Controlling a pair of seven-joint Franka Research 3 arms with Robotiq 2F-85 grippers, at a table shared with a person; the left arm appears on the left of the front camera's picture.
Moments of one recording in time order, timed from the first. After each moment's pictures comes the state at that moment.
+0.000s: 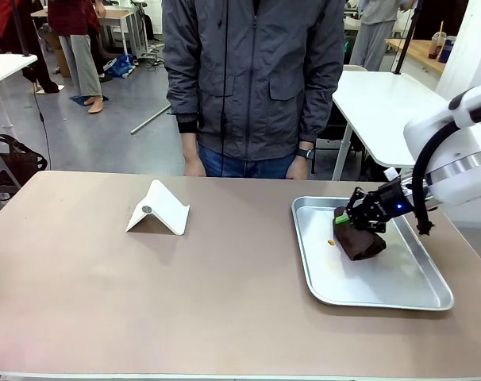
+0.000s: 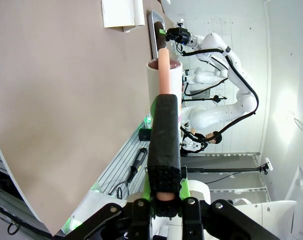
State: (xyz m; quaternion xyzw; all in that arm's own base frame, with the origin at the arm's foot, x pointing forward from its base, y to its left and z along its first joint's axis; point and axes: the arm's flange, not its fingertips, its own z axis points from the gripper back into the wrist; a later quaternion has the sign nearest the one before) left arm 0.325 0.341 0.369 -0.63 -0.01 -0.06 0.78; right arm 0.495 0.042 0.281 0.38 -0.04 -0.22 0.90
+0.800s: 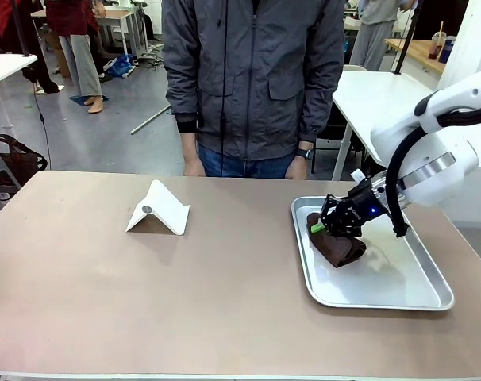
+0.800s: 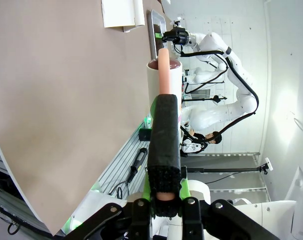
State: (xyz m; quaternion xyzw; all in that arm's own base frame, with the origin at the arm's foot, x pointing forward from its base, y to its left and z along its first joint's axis) left arm 0.325 0.341 0.369 -0.63 -0.01 -0.06 0.78; right arm 0.492 0.101 0.275 0.36 -0.01 -0.14 0.92
